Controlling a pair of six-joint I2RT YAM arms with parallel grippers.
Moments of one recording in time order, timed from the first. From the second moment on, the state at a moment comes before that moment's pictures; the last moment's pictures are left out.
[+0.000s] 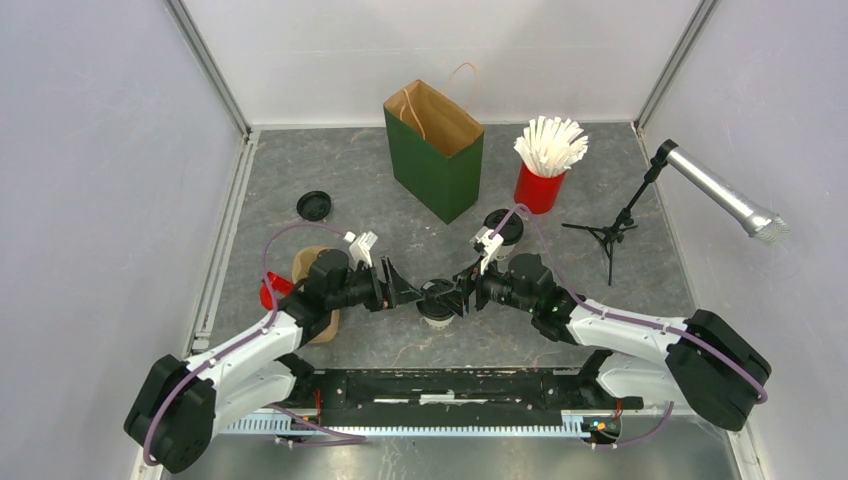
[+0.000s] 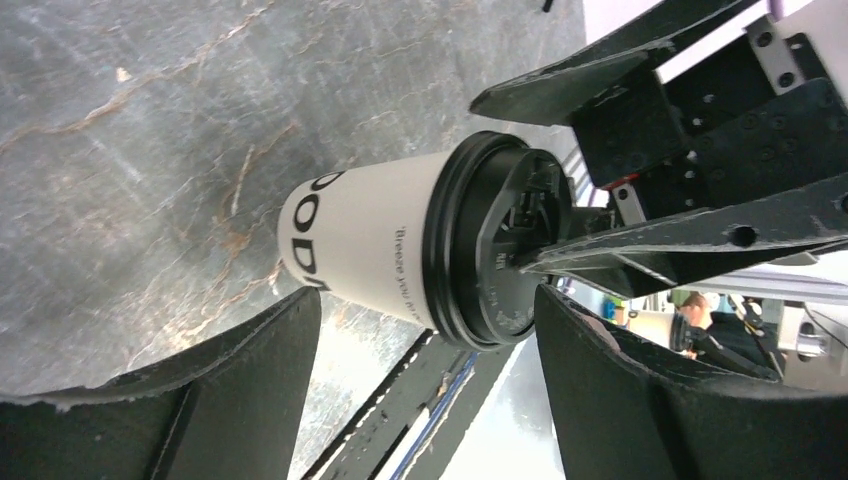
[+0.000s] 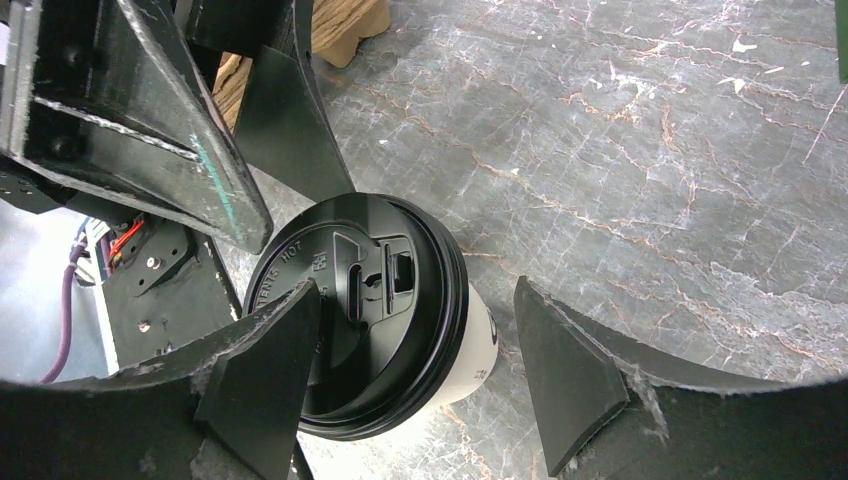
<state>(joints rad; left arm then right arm) -0.56 0.95 0.32 0.16 0.50 -0.84 0.84 1.17 0.38 0.50 -0.24 0.32</state>
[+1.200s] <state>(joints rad) -0.61 1.07 0.39 0.16 0.46 -0.80 0.80 1.03 0.41 0.27 -0.24 0.35</state>
